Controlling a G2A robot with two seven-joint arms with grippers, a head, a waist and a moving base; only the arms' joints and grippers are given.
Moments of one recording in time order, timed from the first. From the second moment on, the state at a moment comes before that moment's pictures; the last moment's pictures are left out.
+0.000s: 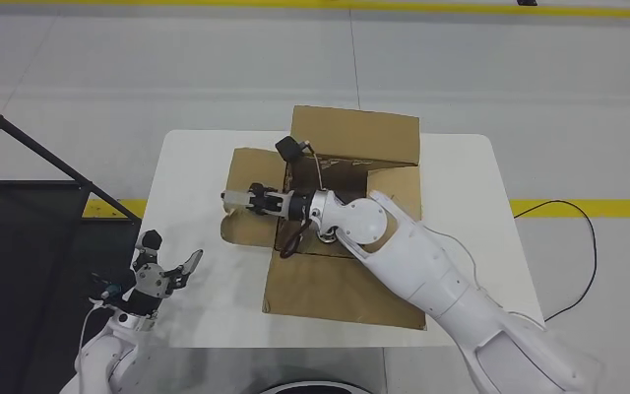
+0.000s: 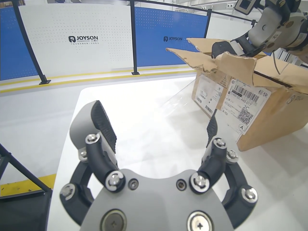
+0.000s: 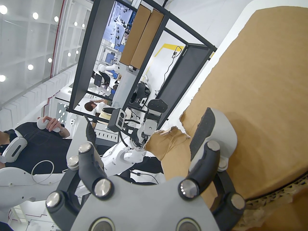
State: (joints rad) left arm 1.76 -1.14 -1.68 -1.62 1.23 -0.38 0.59; right arm -0.52 -1.44 0.58 -1.14 0.20 -0.30 0.55
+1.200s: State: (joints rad) left arm 1.61 -1.09 -1.74 -2.12 0.83 -0.72 -0.03; right arm -1.09 -1.22 1.40 -1.83 0.12 -0.56 1.03
